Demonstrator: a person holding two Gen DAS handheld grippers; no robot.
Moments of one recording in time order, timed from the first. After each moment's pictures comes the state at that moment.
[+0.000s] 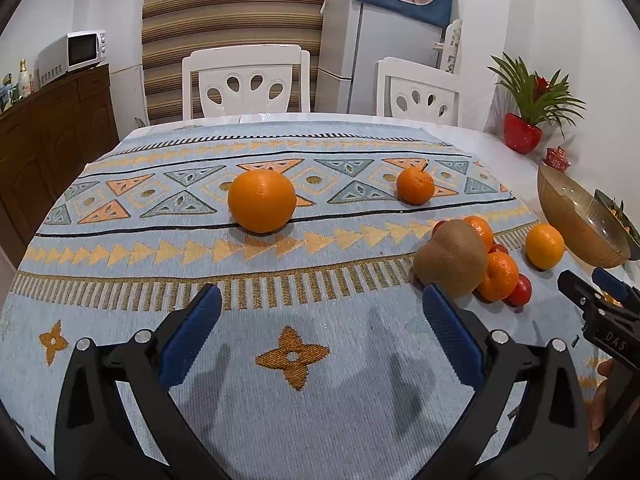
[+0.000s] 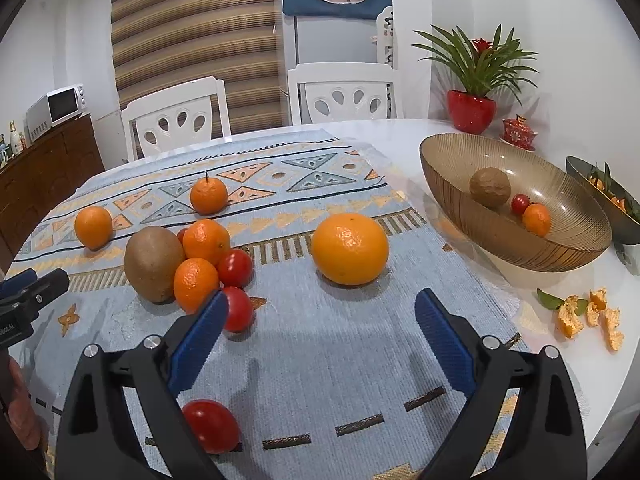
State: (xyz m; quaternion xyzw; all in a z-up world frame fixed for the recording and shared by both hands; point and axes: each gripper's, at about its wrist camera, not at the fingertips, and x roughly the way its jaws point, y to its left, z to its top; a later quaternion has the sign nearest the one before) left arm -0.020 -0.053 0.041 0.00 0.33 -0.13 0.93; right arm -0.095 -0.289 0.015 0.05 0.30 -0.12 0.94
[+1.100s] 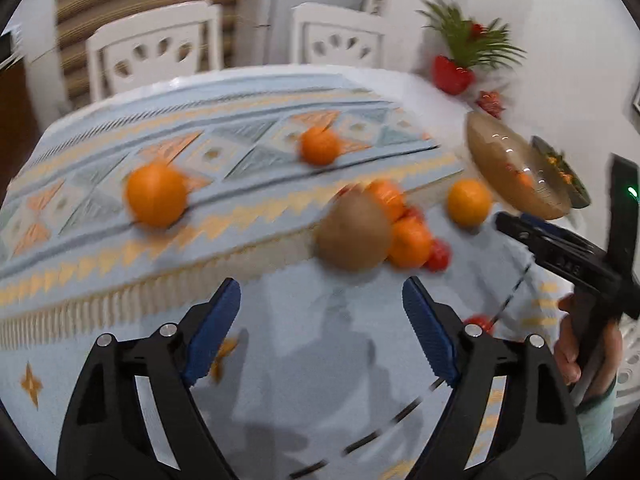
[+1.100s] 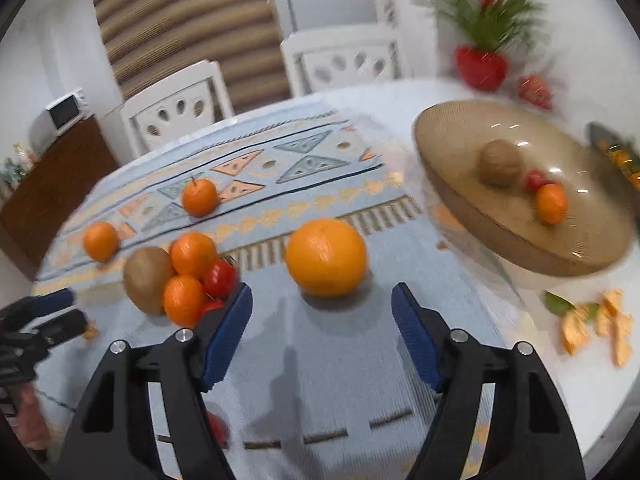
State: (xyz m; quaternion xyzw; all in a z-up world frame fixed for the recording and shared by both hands) left arm 0.002 -0.098 0.066 0.03 0.42 -0.28 0.86; right arm -0.064 -0.339 0.034 0.12 0.38 -0.07 0.92
